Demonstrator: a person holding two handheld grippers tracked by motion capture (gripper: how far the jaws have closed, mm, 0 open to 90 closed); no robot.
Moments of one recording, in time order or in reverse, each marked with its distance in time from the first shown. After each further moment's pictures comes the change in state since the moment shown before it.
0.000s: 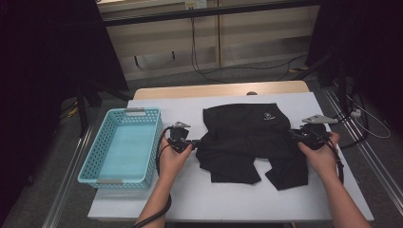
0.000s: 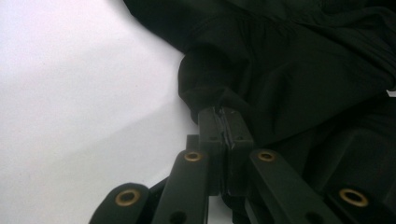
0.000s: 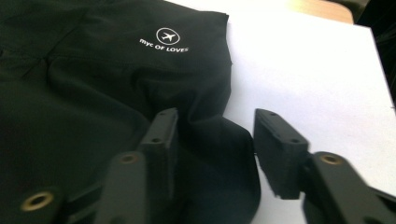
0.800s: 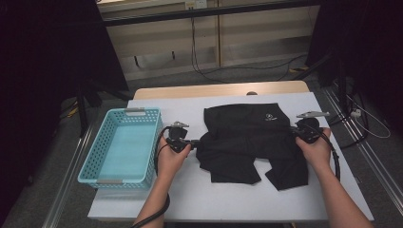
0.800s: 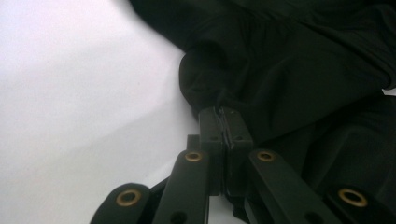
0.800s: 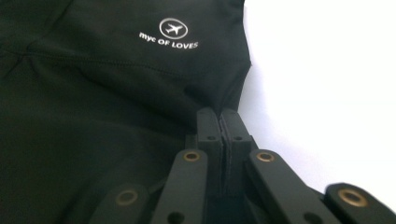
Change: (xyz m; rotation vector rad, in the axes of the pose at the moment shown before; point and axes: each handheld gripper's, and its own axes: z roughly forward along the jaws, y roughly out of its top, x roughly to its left) left arm 0.001 -0.001 -0.006 0.007 -0.004 -0.005; right arm -0.006 0.006 0.026 0.079 0.046 0.015
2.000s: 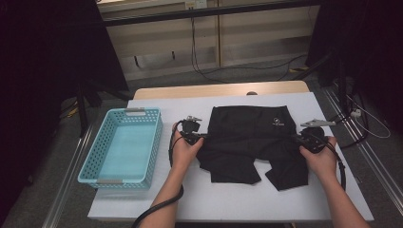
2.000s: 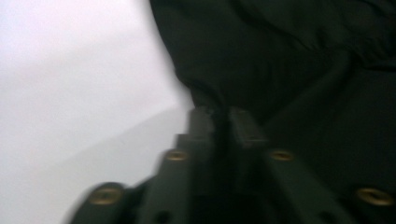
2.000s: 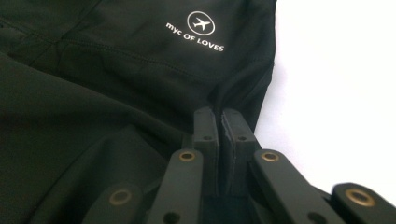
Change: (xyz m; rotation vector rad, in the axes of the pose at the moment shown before) left arm -0.003 0.021 0.052 0.019 0.030 -0.007; right arm 0.006 -0.022 -0.018 0.001 0.019 -0.007
